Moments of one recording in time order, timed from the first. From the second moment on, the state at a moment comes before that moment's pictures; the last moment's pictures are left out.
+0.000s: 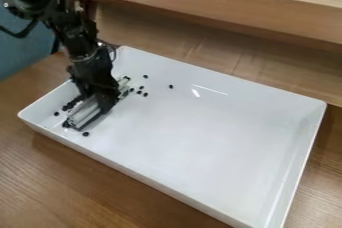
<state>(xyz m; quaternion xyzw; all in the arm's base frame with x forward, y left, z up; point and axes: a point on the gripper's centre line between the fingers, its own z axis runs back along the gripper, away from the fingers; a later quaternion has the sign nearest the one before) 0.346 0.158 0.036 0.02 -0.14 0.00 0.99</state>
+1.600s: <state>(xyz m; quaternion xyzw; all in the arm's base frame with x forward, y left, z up) 0.370 0.128 0.106 -0.04 -0.09 0.04 0.99</state>
